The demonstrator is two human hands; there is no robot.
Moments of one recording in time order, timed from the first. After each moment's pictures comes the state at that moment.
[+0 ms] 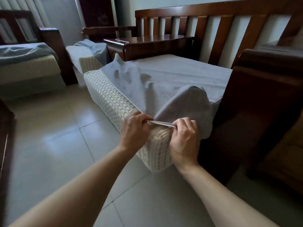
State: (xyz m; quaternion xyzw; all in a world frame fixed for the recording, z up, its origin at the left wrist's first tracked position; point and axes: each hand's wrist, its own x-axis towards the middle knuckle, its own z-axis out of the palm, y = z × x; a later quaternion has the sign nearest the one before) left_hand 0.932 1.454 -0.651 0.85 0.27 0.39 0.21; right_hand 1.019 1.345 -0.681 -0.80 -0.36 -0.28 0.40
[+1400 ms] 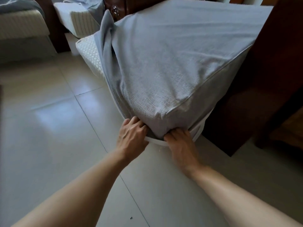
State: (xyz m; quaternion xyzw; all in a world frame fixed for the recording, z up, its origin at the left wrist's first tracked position) left_hand 0.870 1.462 -0.829 0.95 0.16 0.26 -0.03; right_hand 0.980 1.324 -0.842 -0.78 -0.57 -0.20 0.18
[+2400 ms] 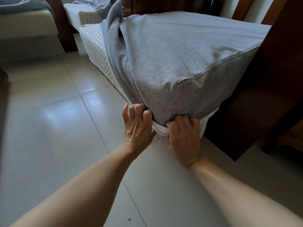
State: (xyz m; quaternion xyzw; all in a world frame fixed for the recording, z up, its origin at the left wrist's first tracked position) left_hand 0.896 1.462 -0.843 0.85 0.19 0.49 -0.07; right_hand 0.984 1.340 -0.832 -0.67 -0.55 -0.42 0.28
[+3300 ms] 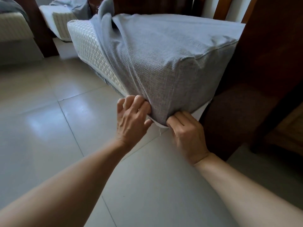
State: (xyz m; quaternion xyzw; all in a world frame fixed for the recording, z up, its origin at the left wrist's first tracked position) left_hand 0.958 1.460 -0.814 0.87 0.14 0.46 -0.06; right_hand 1.048 1.316 -0.812 -0.70 -0.54 -0.36 0.29
